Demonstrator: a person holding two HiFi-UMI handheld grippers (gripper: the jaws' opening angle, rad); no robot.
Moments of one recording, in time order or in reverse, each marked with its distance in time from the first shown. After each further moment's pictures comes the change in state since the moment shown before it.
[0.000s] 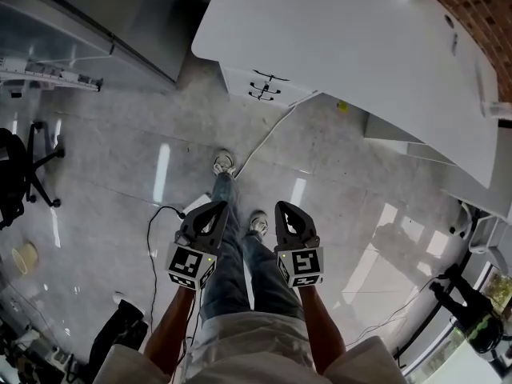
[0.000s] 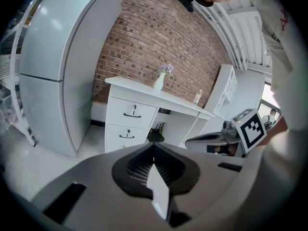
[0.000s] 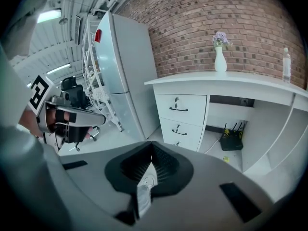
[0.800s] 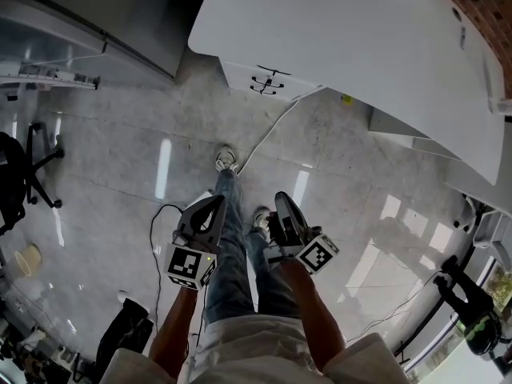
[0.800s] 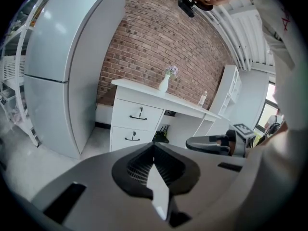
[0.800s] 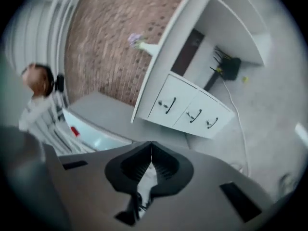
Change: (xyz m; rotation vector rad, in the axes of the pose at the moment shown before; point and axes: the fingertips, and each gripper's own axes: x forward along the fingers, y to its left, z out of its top) left arm 0.006 0.023 0.006 -0.007 -0.033 0.051; right arm 0.023 -0.013 0.012 1.016 -0.335 0.267
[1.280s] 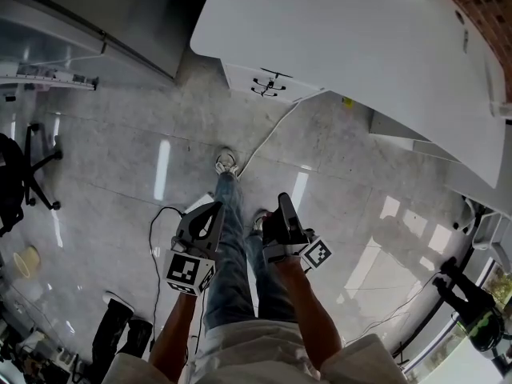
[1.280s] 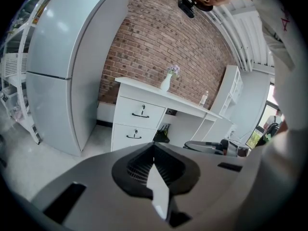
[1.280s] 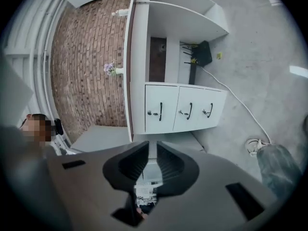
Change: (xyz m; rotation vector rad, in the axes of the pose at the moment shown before) left arm -0.004 0.009 -0.011 -0.019 0.014 0.005; right arm 0.003 -0.034 -0.006 0.382 -0.180 0.100
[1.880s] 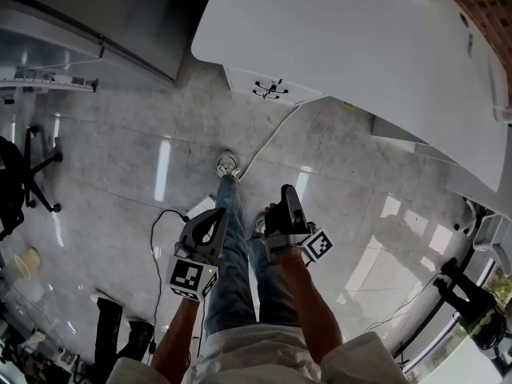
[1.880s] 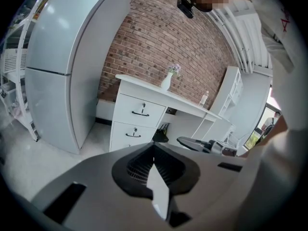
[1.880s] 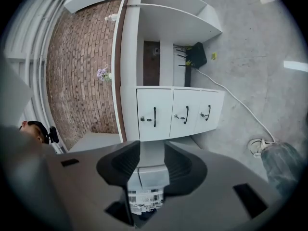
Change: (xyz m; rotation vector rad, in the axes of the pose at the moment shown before) left arm 0.006 0.004 -0.002 -0.019 0.014 -0.016; right arm 0.028 -0.026 0.019 0.041 -0.067 -0.022
